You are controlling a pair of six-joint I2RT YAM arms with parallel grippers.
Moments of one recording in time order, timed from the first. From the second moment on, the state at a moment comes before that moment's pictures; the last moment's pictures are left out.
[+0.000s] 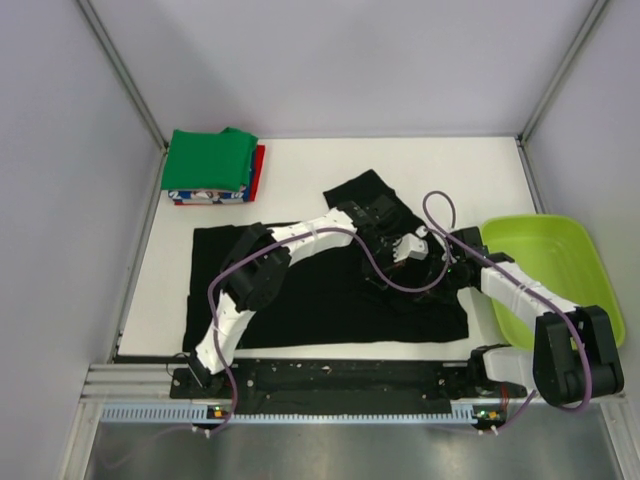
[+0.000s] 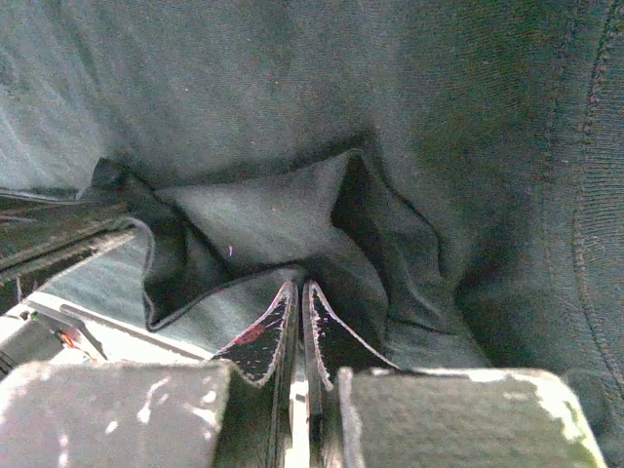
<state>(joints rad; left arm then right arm) -0.88 2.21 1.79 -0.80 0.64 0.56 0.19 1.24 0.58 -0.53 -0.36 0.59</state>
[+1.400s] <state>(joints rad) -0.66 2.09 1.56 -0.52 0.34 0.11 0.19 1.69 0.85 0.13 -0.25 0.59</state>
